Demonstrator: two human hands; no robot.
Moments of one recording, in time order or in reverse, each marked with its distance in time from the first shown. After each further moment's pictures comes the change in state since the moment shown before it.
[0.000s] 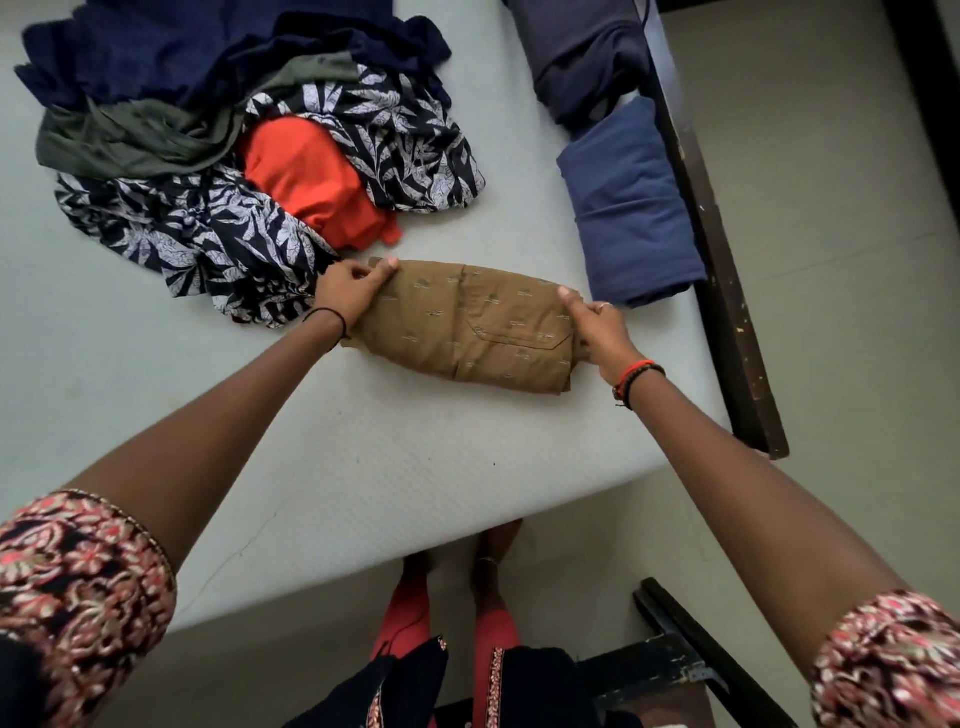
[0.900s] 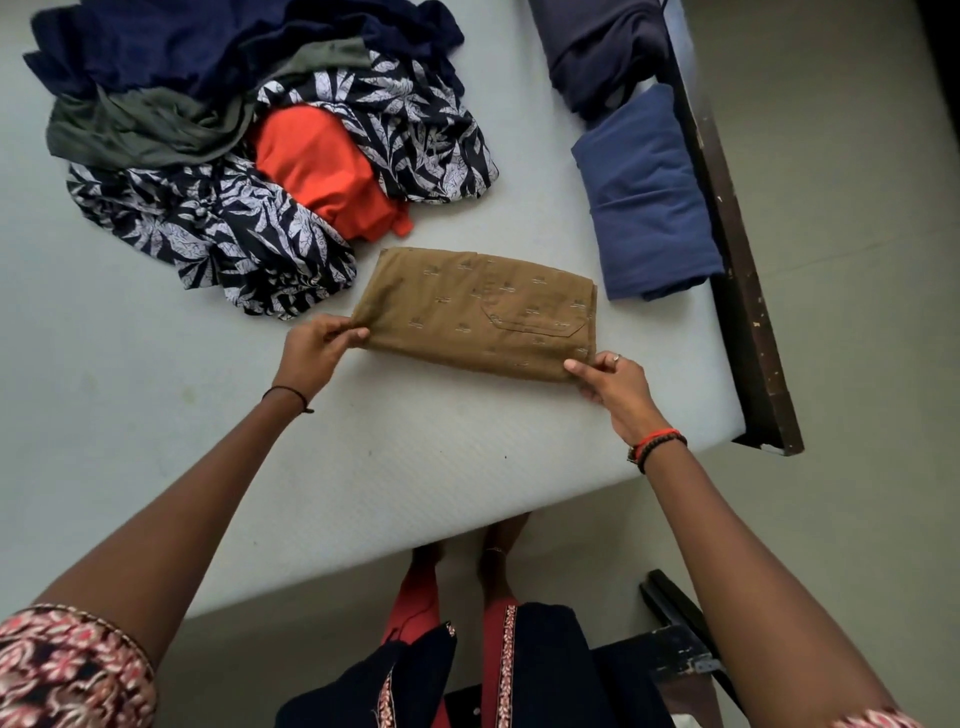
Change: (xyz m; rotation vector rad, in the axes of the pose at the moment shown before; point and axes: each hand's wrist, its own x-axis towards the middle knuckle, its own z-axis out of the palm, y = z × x) left_hand -0.049 -0.079 -0.018 -0.053 -0.001 0.228; right_hand -0.044 0.056 -0.009 0.056 -0.048 0.040
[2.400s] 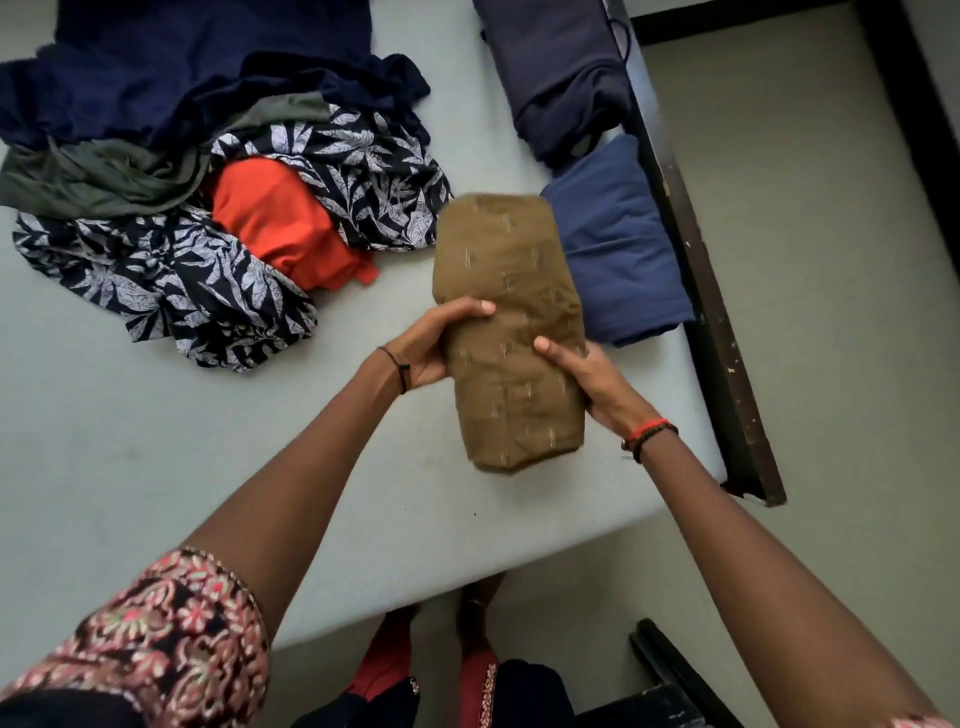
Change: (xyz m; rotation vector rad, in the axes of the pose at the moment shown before) left_hand 0.049 0.158 0.091 -1.082 -0.634 -0.467; right_hand 0.031 -0.068 -0.008 0.106 -0.379 -0.111
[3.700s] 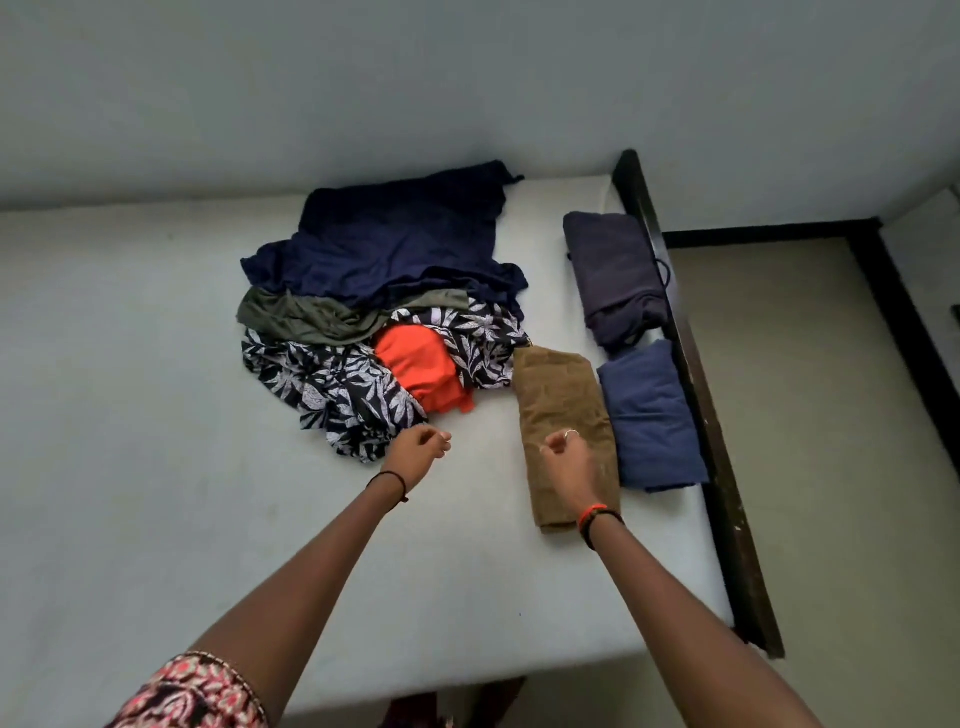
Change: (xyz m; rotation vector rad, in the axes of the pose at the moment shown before) left_hand -0.121 0.052 -0.072 0.706 0.579 0.257; right_hand -0.020 -0.082 0.131 -0.729 0.426 -0.124
